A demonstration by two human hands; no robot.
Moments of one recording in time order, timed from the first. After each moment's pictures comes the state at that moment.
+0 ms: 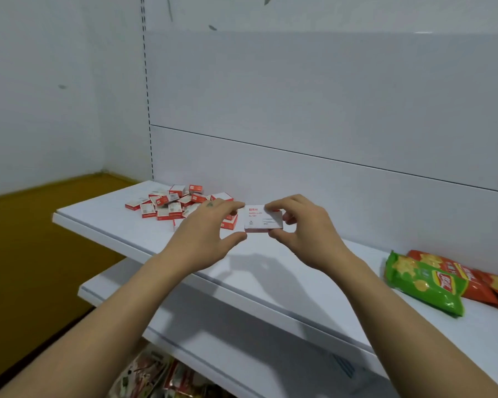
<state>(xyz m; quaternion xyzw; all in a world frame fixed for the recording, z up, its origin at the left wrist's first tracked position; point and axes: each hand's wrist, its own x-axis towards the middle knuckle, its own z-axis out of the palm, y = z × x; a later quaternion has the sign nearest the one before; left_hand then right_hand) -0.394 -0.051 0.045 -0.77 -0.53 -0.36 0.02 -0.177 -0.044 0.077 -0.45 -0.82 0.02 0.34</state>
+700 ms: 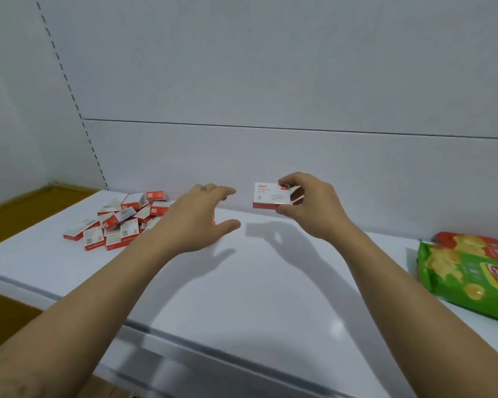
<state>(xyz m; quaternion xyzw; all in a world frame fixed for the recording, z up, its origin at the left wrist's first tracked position) -0.376 0.116 0.050 -0.82 -0.51 -0.23 0.02 -0.138 0.118 0.049 -0.56 -0.72 0.12 0.40</state>
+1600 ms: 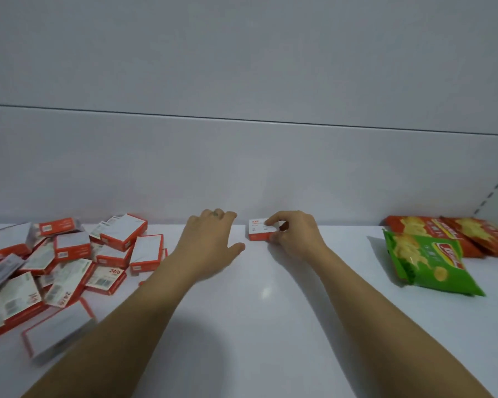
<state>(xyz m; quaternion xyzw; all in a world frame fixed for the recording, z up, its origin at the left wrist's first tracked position) -0.314 0.236 -0.027 -0.89 -0.42 -0.16 0.00 -0.122 0.180 -0.024 -0.76 -0.55 0.14 0.31</state>
